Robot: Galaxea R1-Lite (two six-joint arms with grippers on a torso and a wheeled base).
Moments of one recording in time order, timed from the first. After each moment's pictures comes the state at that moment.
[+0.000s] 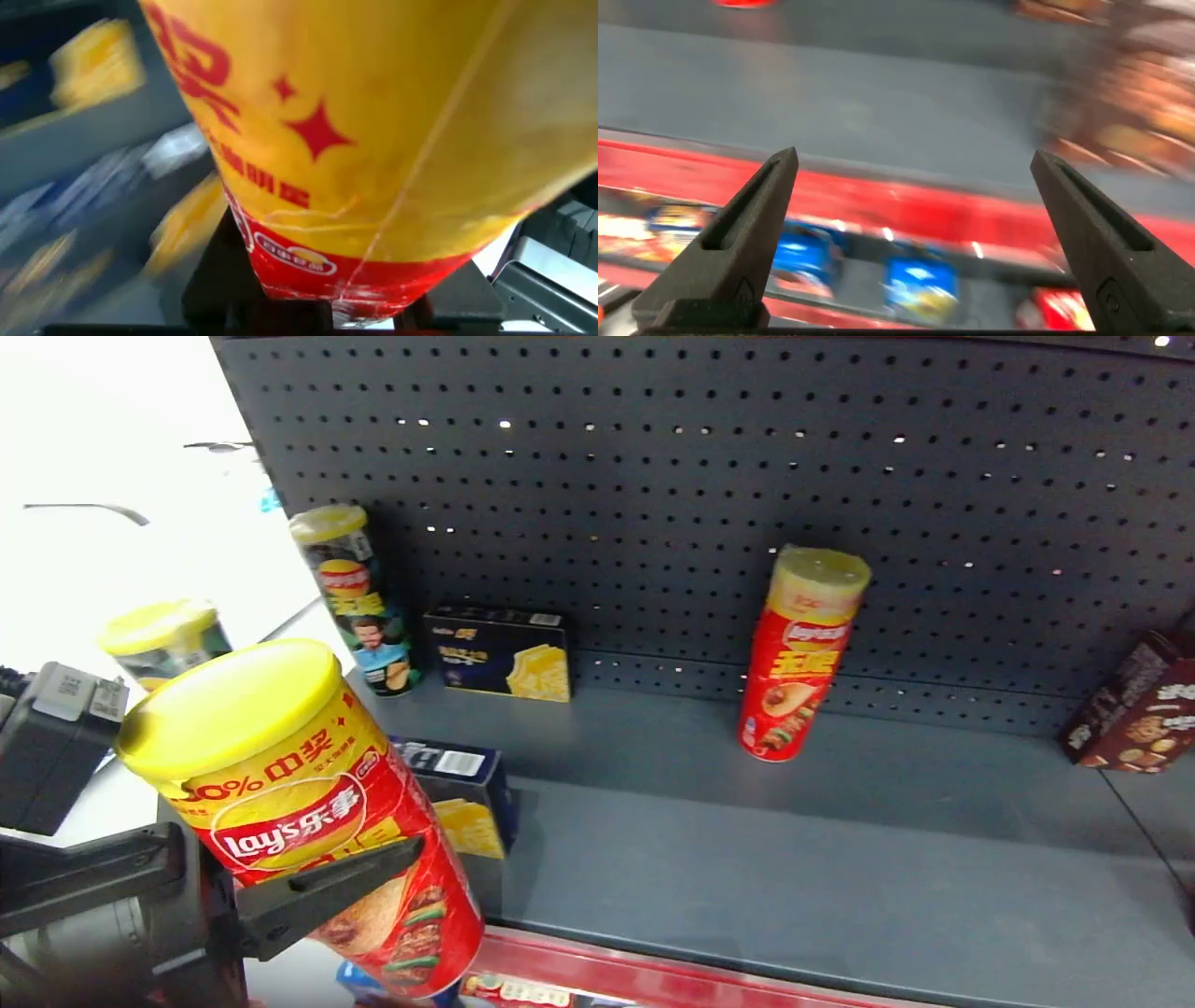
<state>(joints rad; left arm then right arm) -0.43 1.11 -0.44 -0.54 -0.45 0.01 -0.01 0.01 0.00 0.00 0.00 -0.01</state>
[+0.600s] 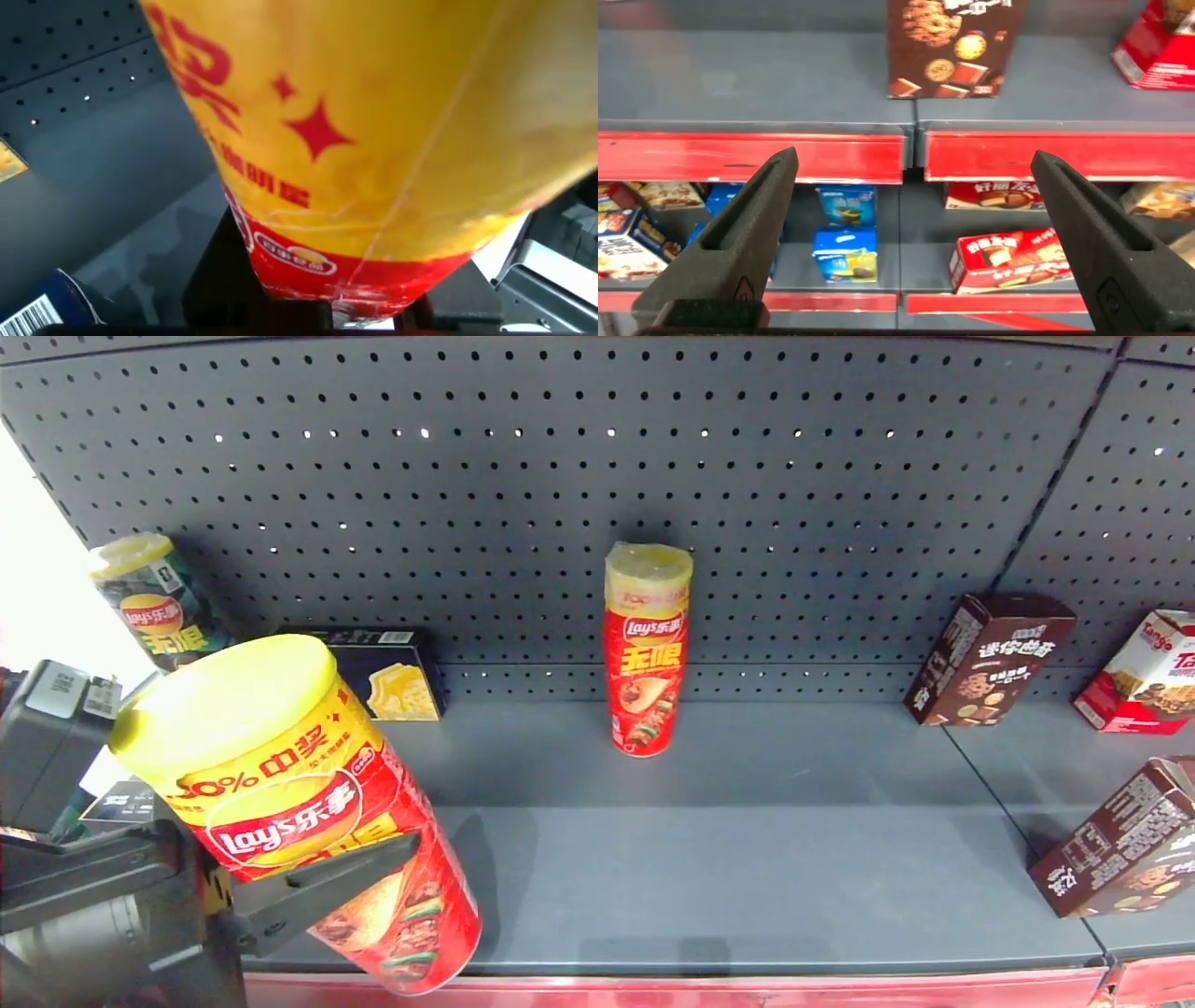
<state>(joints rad) -0.41 1.10 -0.44 -0.55 -0.45 0.01 -0.01 0.01 0.00 0.00 0.00 -0.01</state>
